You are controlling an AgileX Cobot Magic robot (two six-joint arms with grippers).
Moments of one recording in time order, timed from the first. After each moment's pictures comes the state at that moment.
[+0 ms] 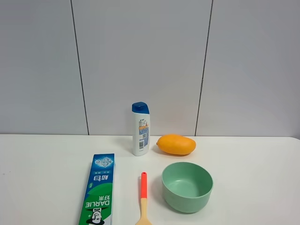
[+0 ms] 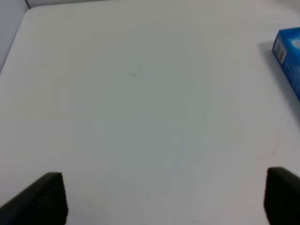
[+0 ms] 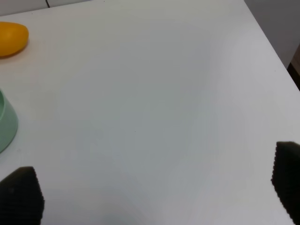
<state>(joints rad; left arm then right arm) 0.05 0.00 -0.51 0.02 1.05 0.05 -0.04 0.00 -0.49 -0.02 1.05 0.02</state>
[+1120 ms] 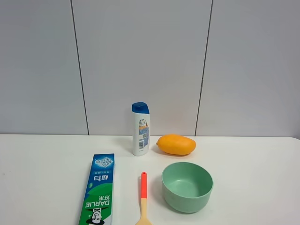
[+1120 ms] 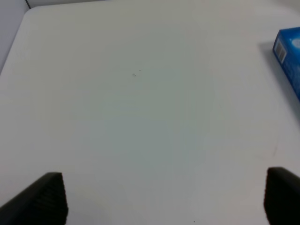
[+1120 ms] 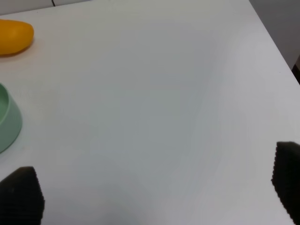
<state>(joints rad) 0.05 0.00 -0.51 0.02 1.05 0.05 -0.02 0.00 -0.49 -0.02 1.05 0.02</state>
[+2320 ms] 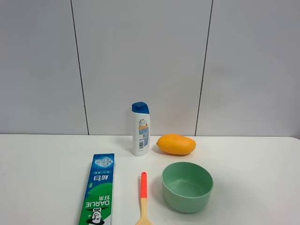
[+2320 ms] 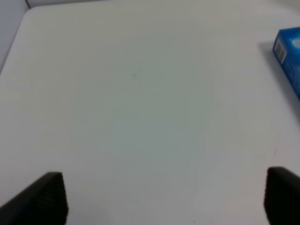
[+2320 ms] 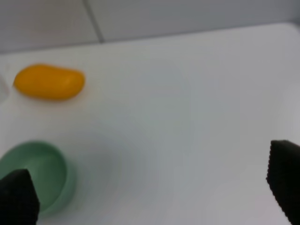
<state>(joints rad) 0.05 0.00 -0.51 0.02 1.05 0.05 0.10 0.85 -0.92 0.07 0.80 -0.03</state>
